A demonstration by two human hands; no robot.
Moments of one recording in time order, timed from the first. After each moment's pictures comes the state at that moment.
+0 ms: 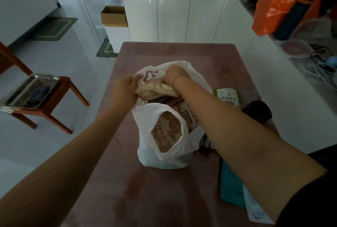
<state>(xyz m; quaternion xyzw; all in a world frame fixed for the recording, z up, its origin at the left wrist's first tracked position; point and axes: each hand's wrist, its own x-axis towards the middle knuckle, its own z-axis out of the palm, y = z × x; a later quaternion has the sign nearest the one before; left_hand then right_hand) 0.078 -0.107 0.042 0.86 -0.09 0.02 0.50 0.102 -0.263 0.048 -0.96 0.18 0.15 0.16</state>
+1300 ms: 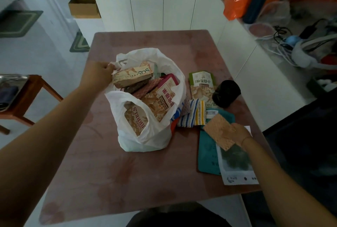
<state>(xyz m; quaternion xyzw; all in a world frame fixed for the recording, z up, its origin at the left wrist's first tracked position) 0.072 -0.114 0.053 0.93 -0.10 -0.03 0.35 -0.193 -0.432 -0.109 -0.79 0.46 0.11 0.38</state>
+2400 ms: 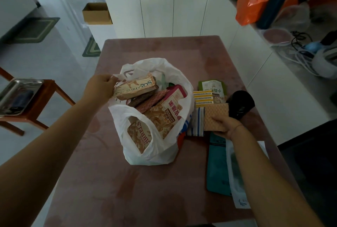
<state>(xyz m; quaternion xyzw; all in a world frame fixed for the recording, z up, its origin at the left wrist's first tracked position) 0.085 -0.111 0.049 0.94 -0.08 -0.04 0.34 -0.090 -0.432 -0.109 -0.49 0.52 0.04 0.70</state>
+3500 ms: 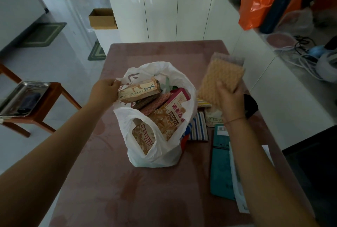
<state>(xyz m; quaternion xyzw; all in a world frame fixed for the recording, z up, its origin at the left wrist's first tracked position) 0.083 -0.107 0.045 0.94 -0.08 -0.04 0.33 -0.068 -0.369 0.009 -0.59 0.29 -0.33 0.68</state>
